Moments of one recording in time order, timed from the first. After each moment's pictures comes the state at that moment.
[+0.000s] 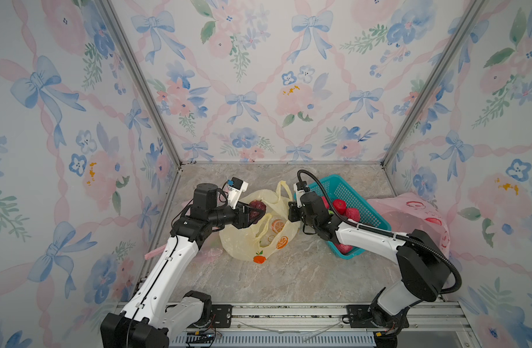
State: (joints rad) left arm -0.24 1.07 0.96 -0.47 0.78 -0.17; right arm 0.74 1.61 0.99 0.10 0.20 0.37
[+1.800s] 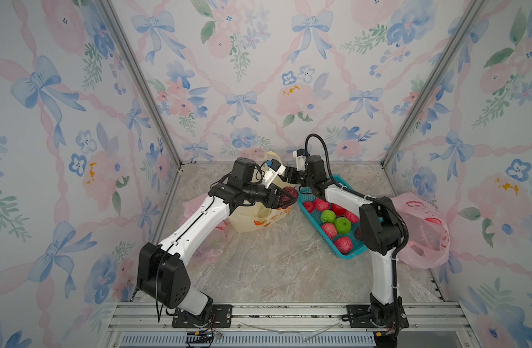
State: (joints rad) left arm -0.49 1.54 1.39 -0.43 0.83 -0.13; right arm 0.41 2.07 1.52 0.21 -0.40 0.57
